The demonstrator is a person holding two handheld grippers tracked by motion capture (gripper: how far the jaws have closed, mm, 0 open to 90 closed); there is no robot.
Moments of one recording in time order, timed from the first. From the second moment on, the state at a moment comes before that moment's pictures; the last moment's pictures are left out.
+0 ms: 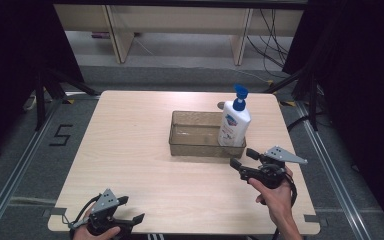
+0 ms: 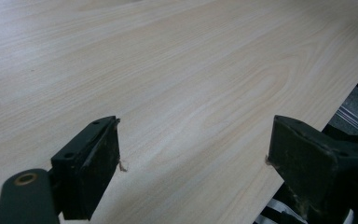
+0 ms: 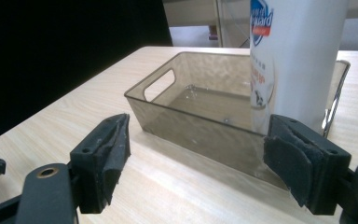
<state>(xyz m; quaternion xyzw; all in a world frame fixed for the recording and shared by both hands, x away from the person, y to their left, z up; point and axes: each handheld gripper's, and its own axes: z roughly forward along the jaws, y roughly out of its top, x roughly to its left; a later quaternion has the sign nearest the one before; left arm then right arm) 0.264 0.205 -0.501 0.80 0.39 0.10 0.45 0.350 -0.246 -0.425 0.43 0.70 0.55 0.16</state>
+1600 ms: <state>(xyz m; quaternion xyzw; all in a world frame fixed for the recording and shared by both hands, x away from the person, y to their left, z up) 0.264 0.206 -0.502 0.80 0.39 0.11 0.43 0.305 -0.231 -0.467 0.40 0.74 0.53 0.14</state>
